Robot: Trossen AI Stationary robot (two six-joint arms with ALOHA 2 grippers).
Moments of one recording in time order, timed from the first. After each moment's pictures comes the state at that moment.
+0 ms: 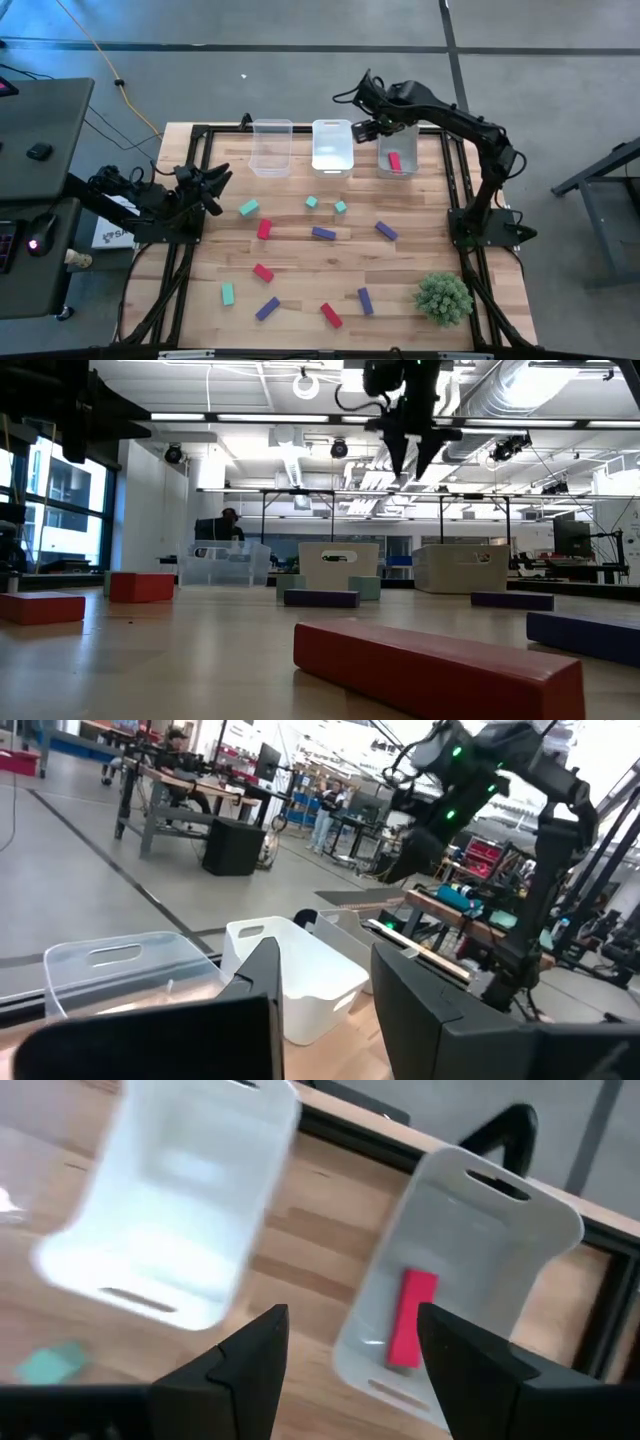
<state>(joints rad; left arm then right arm) -0.33 0.01 0.18 -0.05 -1.09 -0.23 -0.52 1.79 1.86 -1.35 0.24 0.64</state>
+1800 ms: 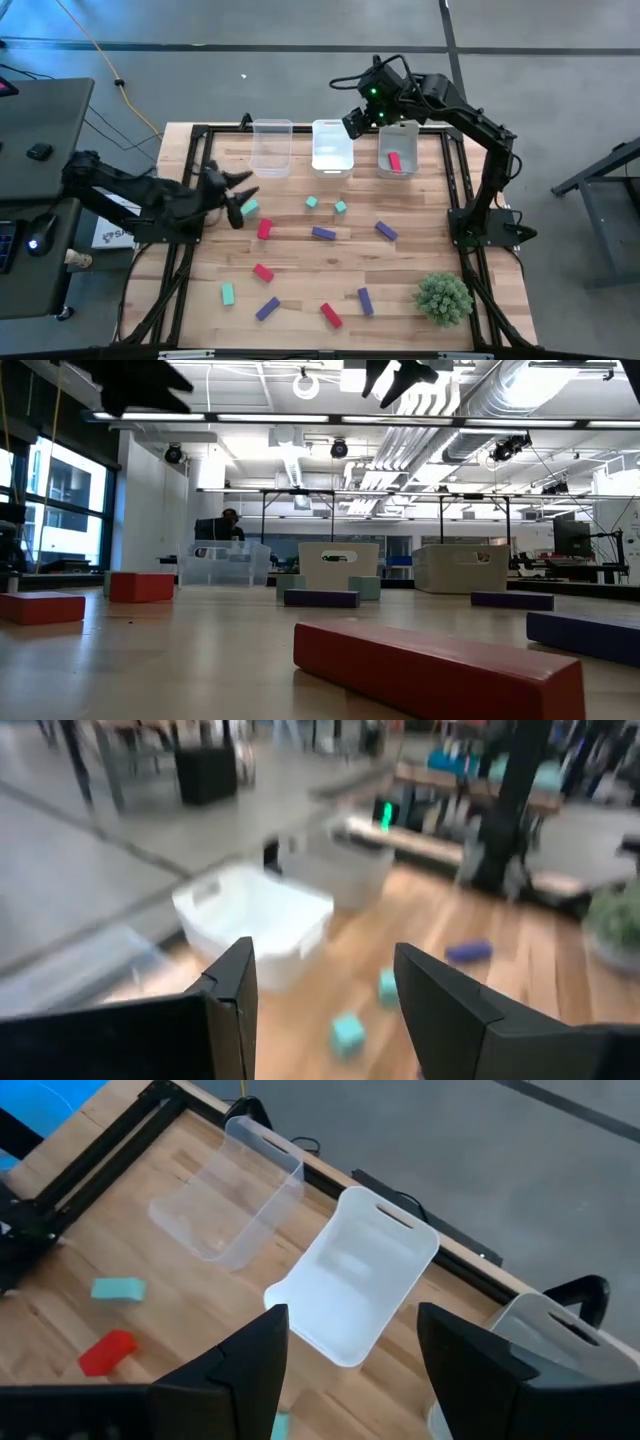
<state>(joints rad) -0.23 0.67 0.59 -0.29 -0.84 -0.37 -0.37 1.79 2.25 -1.36 0.24 0.49</state>
